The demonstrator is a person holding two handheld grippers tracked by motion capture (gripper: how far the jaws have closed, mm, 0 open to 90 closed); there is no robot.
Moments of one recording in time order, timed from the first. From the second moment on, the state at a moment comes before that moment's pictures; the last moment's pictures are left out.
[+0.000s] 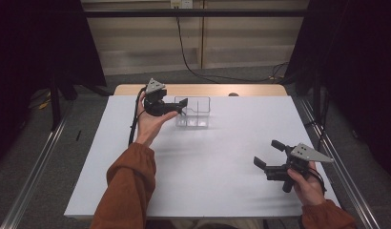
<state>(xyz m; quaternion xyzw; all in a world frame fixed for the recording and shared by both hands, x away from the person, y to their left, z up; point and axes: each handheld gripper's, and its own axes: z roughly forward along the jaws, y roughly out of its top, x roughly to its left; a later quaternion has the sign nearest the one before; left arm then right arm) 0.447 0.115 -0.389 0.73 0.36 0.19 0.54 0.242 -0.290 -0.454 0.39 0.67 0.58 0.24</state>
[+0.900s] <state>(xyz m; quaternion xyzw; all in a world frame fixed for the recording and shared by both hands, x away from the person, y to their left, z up) 0.412 0.149 -0.375 0.74 0.35 0.21 0.54 0.239 -0.288 -0.452 0.39 0.67 0.58 0.24</state>
